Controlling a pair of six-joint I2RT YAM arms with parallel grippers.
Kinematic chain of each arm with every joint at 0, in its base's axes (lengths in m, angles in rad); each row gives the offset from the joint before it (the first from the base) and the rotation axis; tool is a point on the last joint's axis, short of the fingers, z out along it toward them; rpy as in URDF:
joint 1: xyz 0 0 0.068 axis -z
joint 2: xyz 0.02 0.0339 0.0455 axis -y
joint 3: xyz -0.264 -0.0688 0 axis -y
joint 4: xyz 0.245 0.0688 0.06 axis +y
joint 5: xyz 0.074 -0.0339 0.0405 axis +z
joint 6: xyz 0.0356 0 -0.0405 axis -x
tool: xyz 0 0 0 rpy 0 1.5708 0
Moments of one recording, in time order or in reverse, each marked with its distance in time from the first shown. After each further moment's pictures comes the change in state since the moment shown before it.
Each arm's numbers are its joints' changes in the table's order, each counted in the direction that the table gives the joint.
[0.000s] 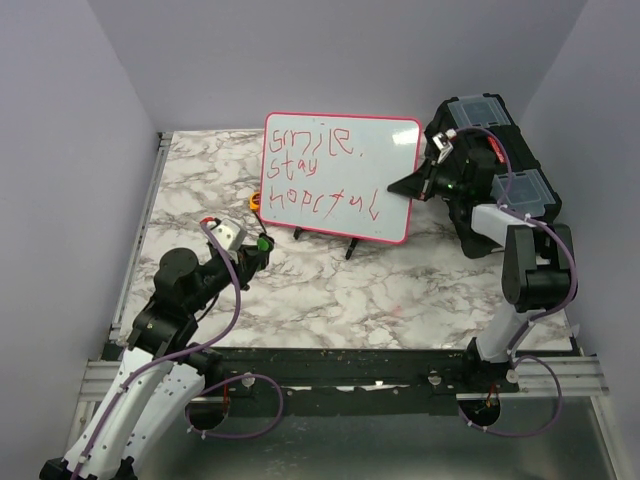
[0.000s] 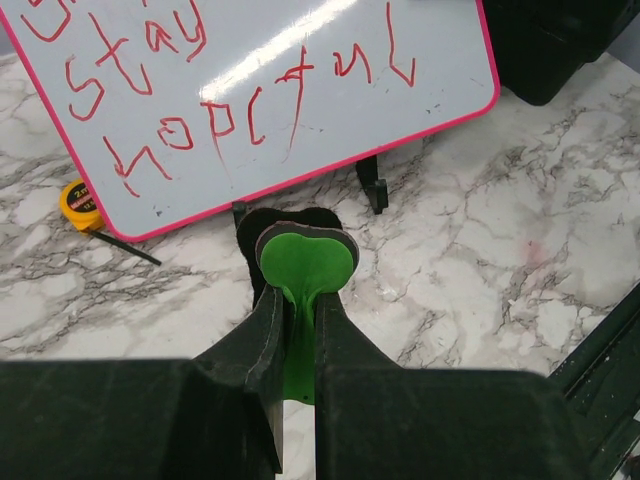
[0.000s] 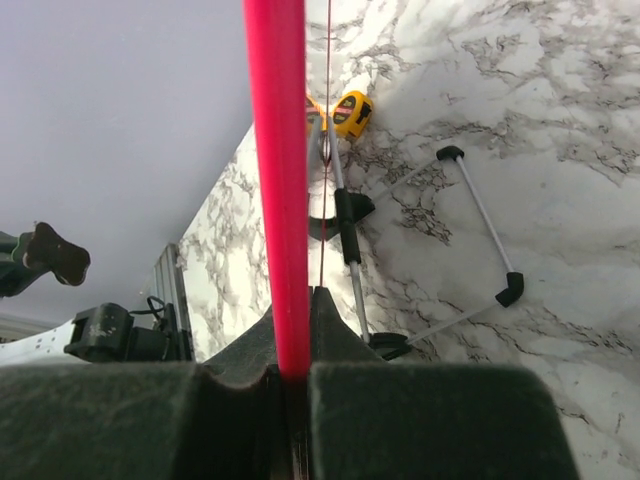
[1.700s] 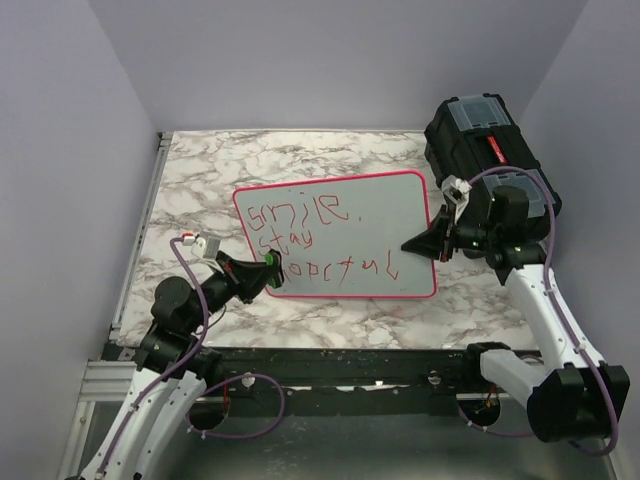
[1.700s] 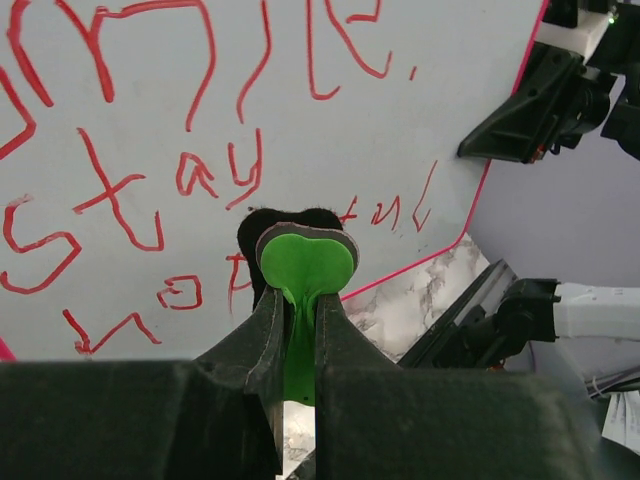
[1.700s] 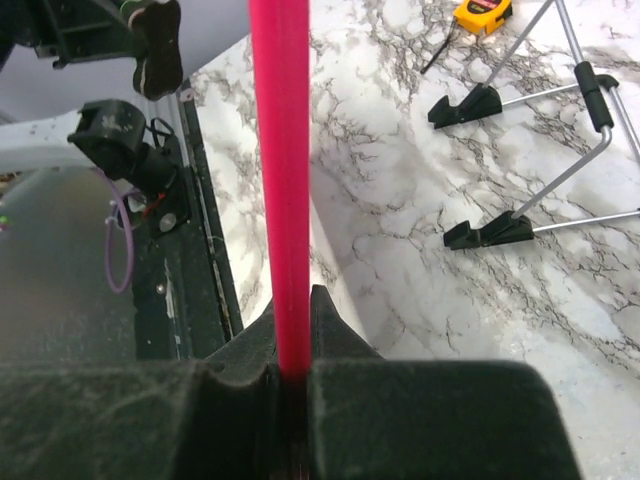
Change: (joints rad) left arm -0.047 0.196 -0.219 -0.208 -0.142 0.568; right arm -0.016 0.710 -0.205 0.859 0.106 0.719
